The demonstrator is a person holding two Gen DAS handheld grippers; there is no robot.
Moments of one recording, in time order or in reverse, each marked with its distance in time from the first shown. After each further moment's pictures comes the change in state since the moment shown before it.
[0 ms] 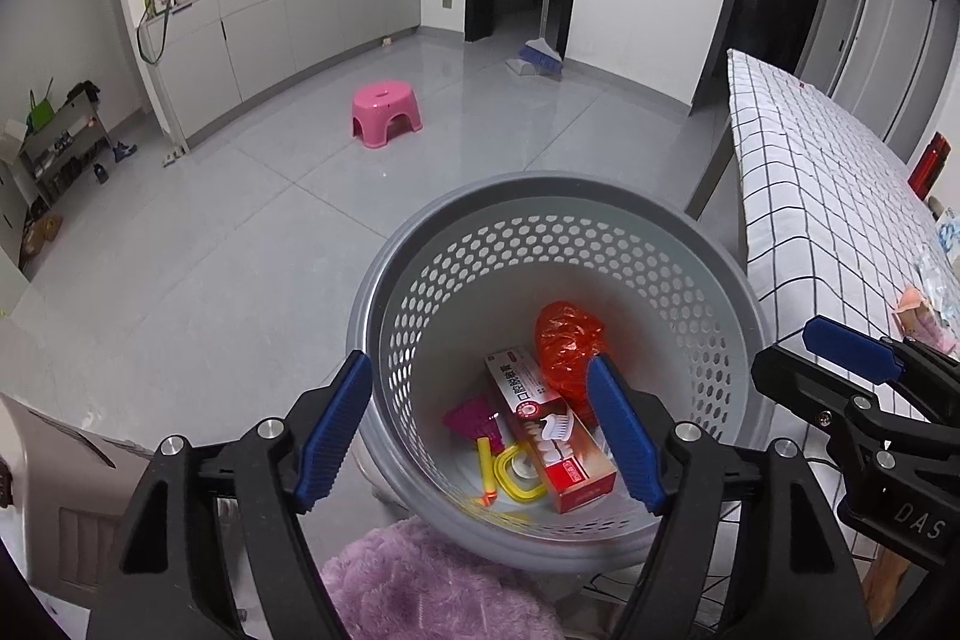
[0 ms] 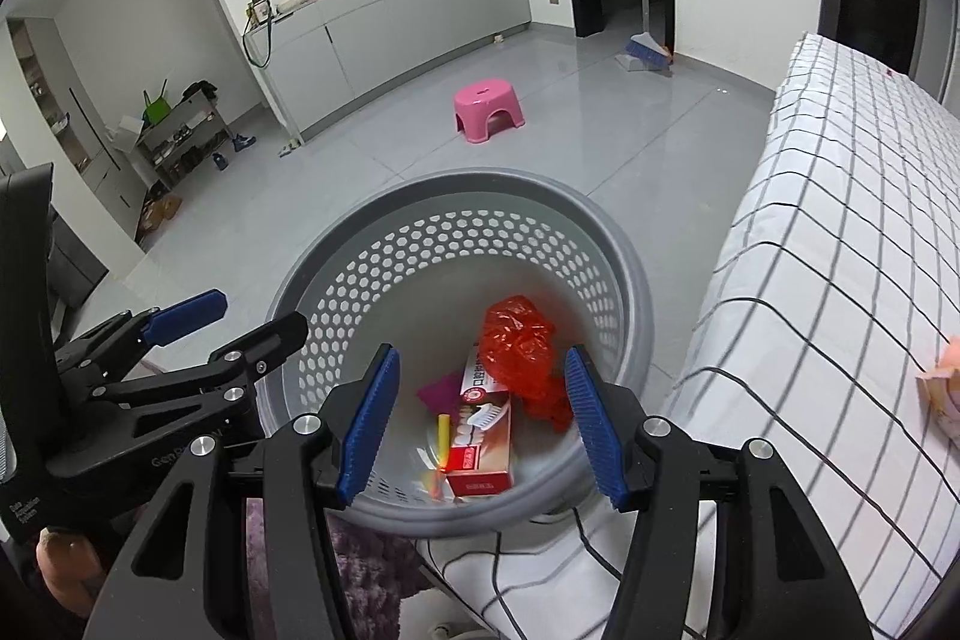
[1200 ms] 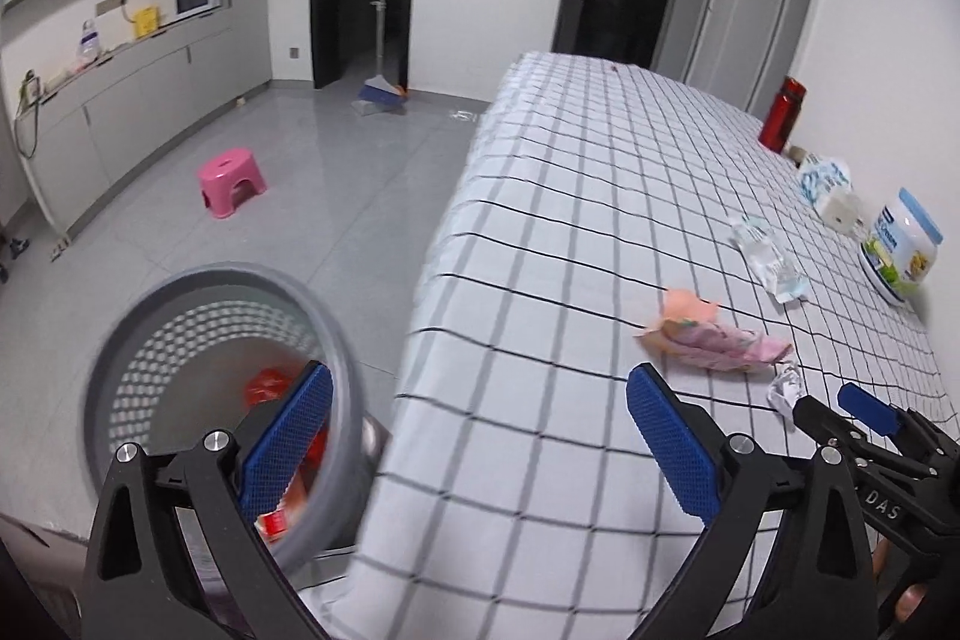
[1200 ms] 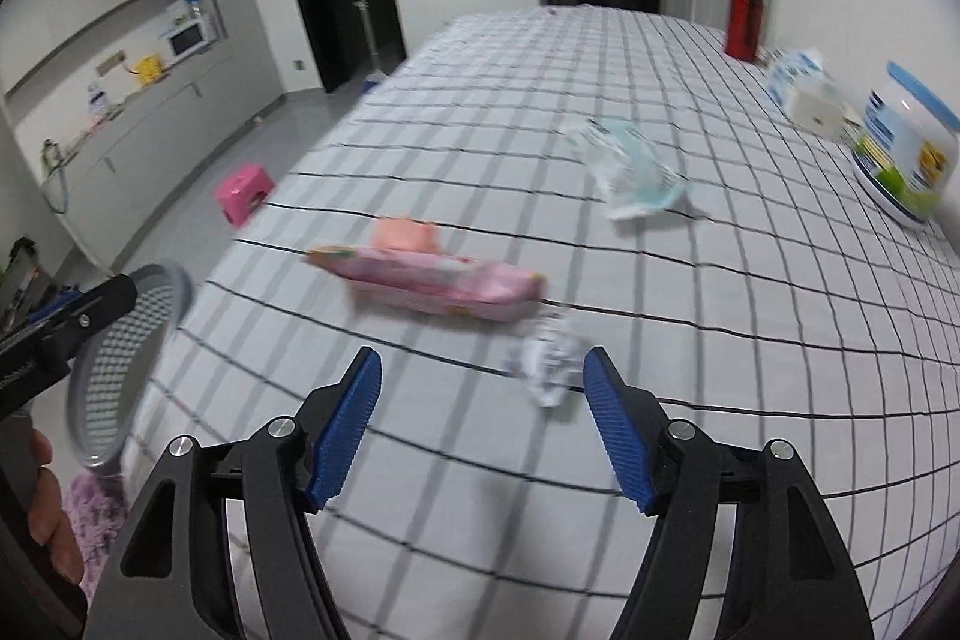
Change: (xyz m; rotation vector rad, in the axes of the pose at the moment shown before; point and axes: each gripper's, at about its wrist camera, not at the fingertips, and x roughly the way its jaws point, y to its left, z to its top) left arm -0.029 -0.232 0.012 0.194 -0.071 -0.262; right arm -0.145 -0.241 -0.110 0.381 -0.113 -0.432
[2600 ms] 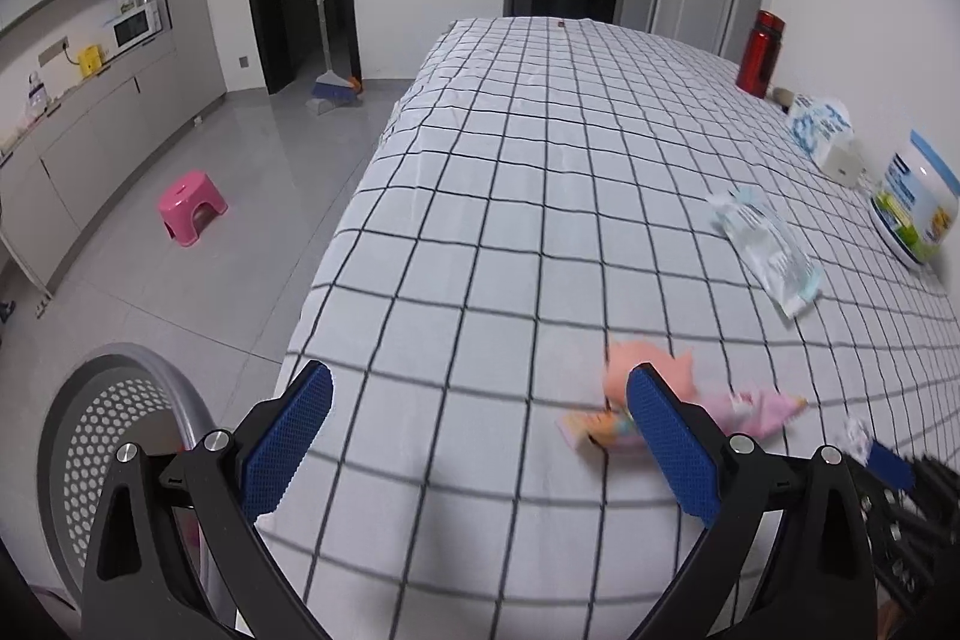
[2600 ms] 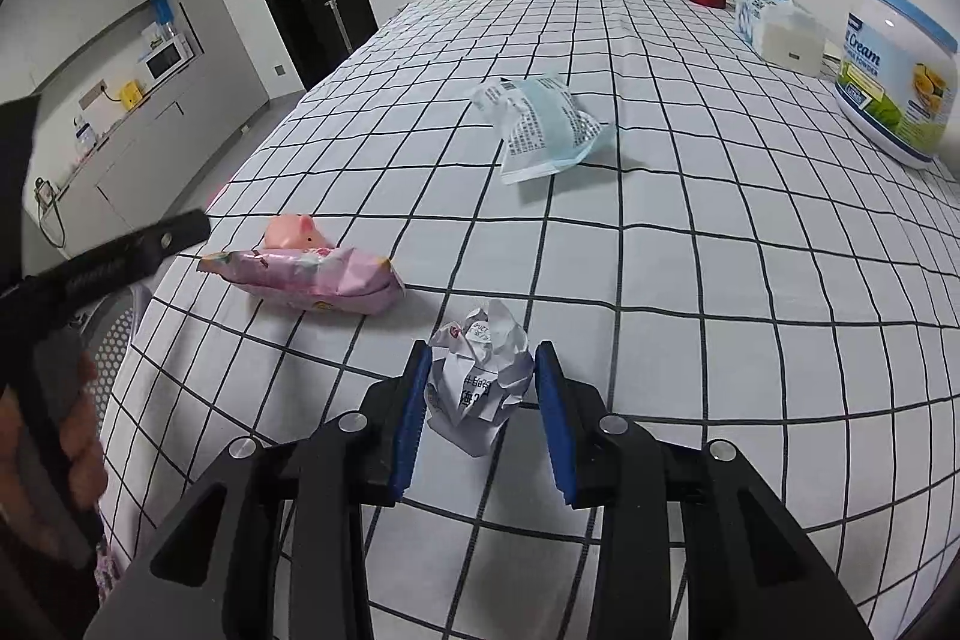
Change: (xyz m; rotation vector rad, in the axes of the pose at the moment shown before) left arm 0.090 -0.073 0.041 0.129 0.063 -0.009; right arm 0.020 -0.062 -0.007 0.095 0.031 0.046
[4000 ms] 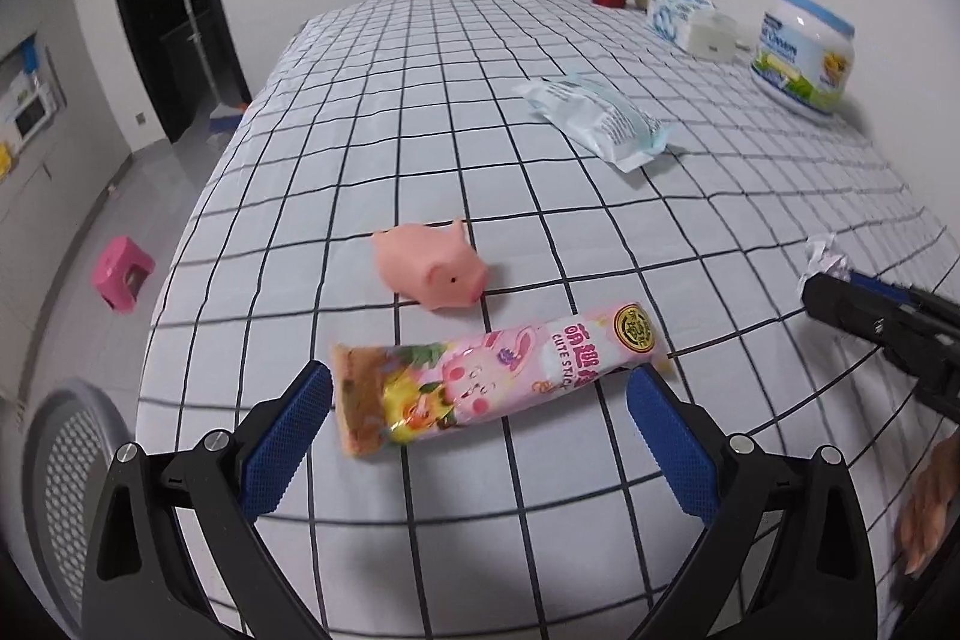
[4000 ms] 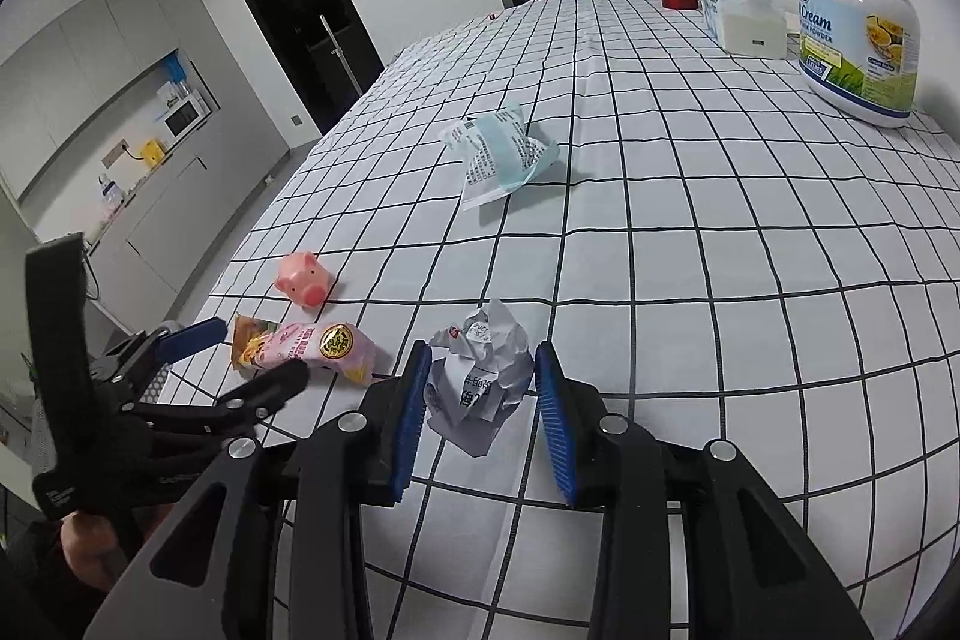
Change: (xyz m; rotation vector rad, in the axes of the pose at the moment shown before) left arm -0.013 -0.083 -0.058 0.292 0.037 -0.152; right arm -0.033 -0.042 -0.014 0.093 -0.087 0.098
